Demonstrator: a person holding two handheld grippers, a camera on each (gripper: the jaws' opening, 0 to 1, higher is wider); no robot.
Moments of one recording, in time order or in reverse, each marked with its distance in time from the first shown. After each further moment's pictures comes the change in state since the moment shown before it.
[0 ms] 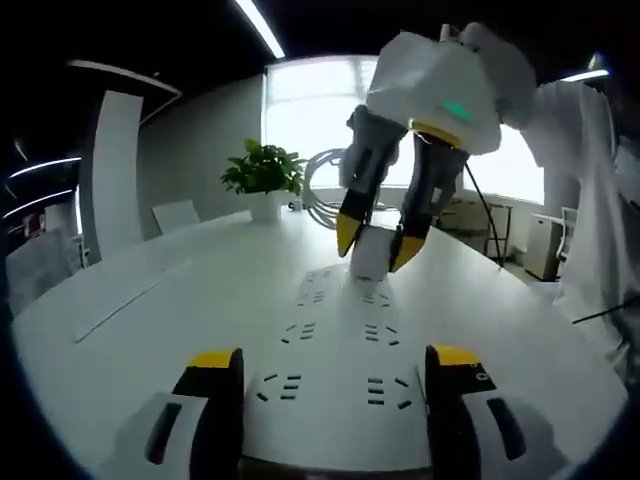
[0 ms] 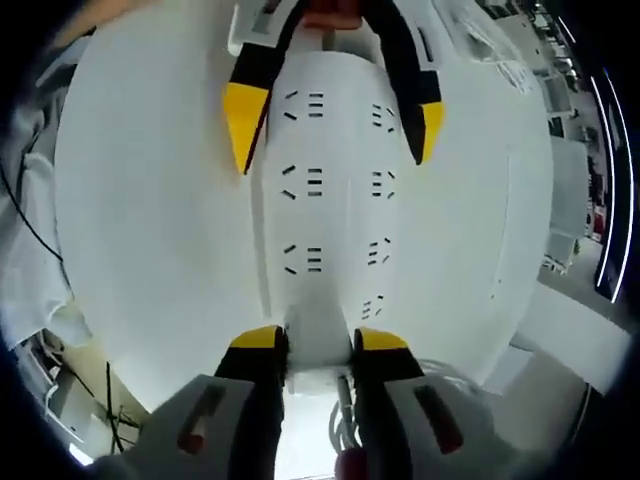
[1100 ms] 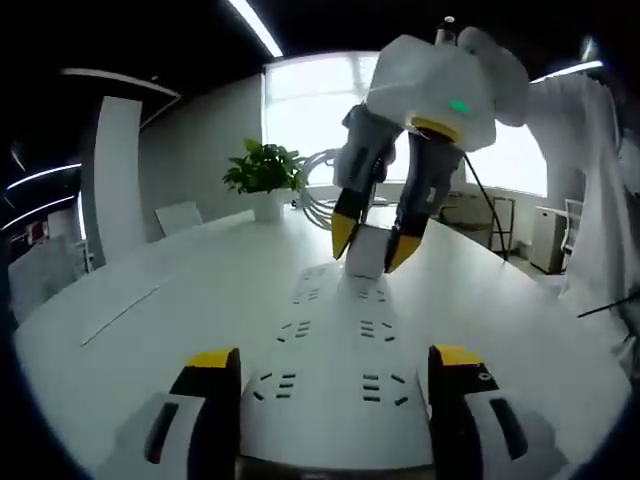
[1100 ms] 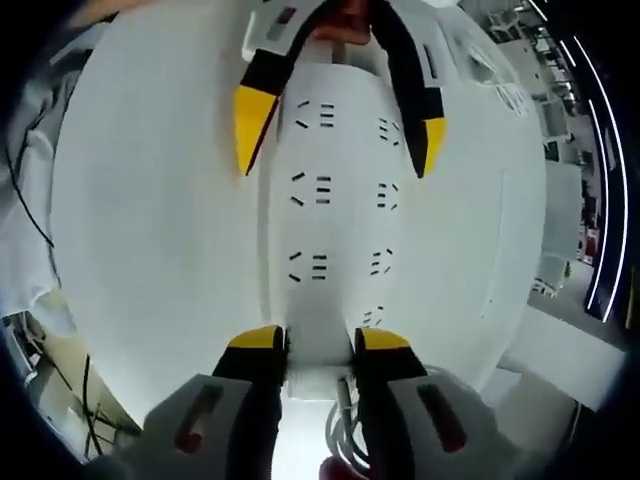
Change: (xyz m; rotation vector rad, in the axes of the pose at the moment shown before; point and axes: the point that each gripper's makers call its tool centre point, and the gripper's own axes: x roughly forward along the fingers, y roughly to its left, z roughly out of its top) left arm -0.001 -0.002 0.000 0.026 0.011 0.024; right arm 0.004 -0.006 0.005 -0.077 -0.076 -0.045
